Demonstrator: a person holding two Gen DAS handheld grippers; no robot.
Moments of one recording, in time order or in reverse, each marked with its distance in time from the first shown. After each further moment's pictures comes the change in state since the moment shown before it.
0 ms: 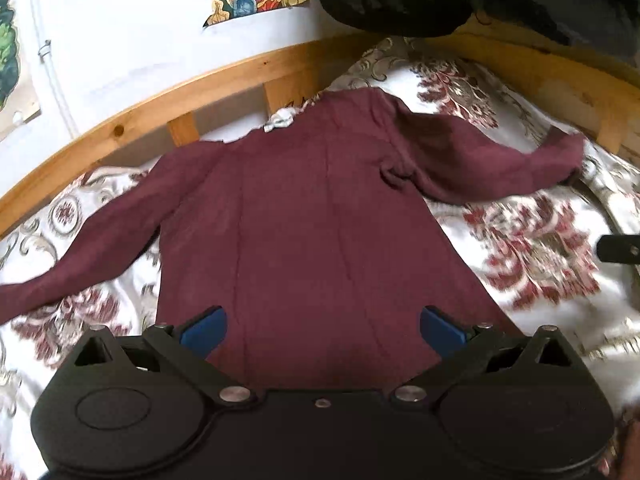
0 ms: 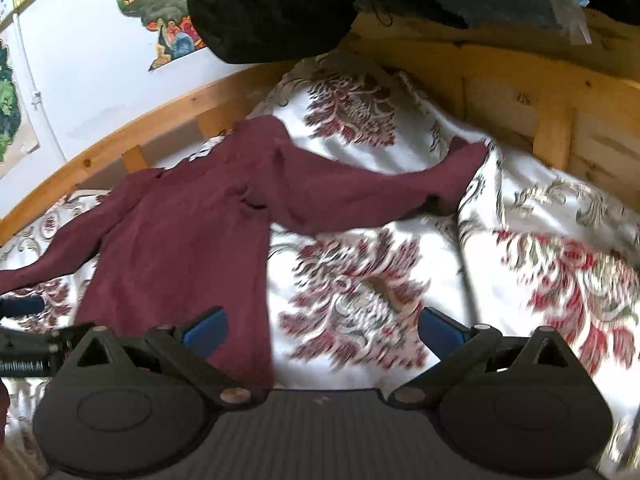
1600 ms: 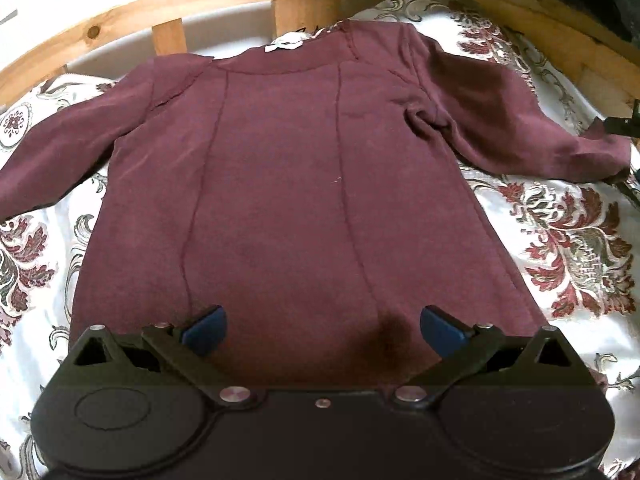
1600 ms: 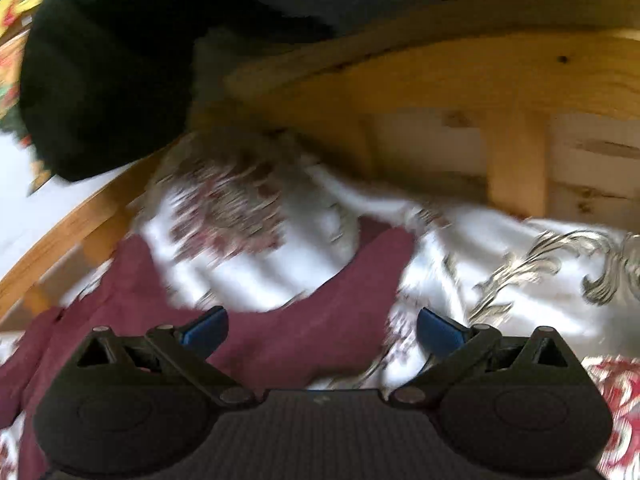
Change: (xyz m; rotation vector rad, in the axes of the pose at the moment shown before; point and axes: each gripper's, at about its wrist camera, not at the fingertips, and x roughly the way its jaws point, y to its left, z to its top) left arm 0.093 0.016 -0.025 -0.158 0.134 -0.084; right arm 0.118 -0.106 0.076 0.316 -0.221 -0.134
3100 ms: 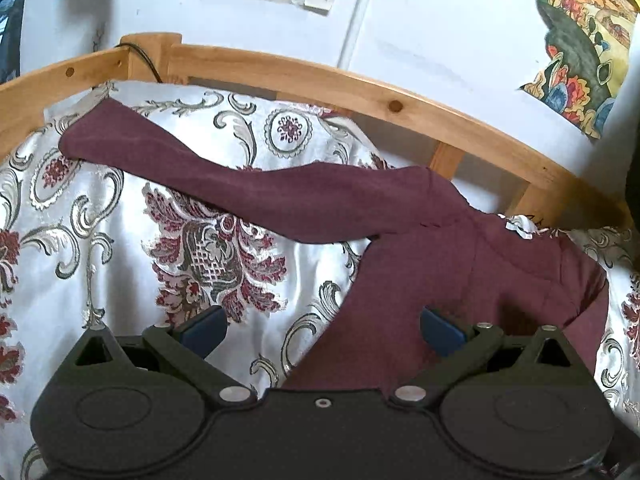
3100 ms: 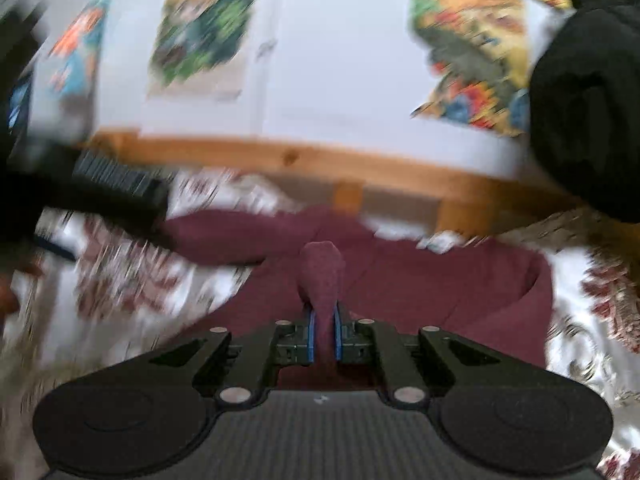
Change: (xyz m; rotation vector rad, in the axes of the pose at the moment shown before) left arm -0.090 0.145 0.012 -0.625 -0.240 0.303; right arm -0.098 0.288 -0.197 -0.869 -0.046 0.545
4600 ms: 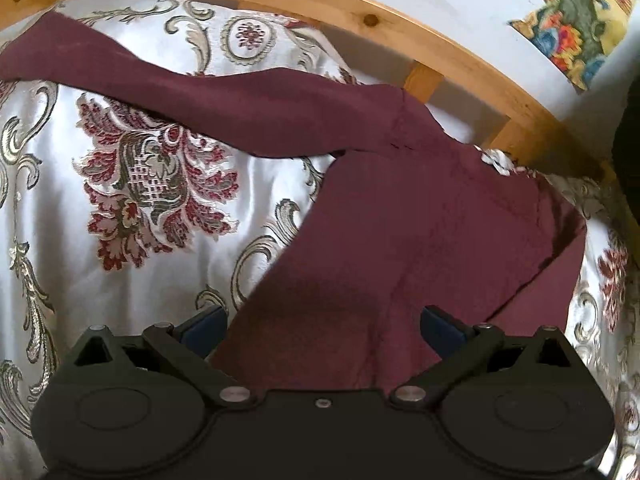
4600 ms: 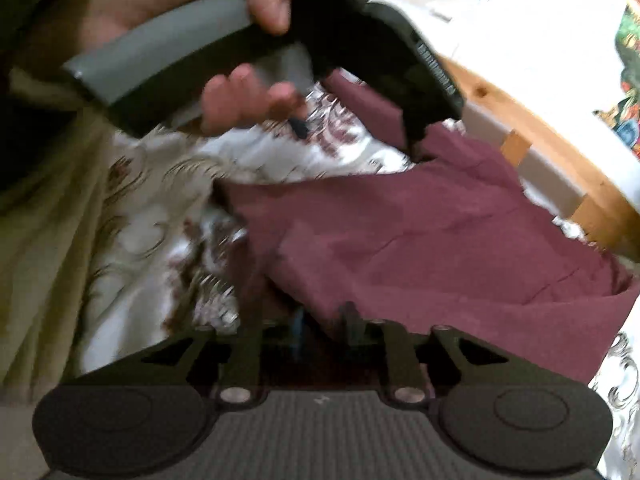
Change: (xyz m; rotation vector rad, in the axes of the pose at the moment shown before) left arm 0.037 -0.006 -0.016 -0.016 0.234 -0.132; right arm -0.082 0.036 -0.060 -0.446 0.248 0.320
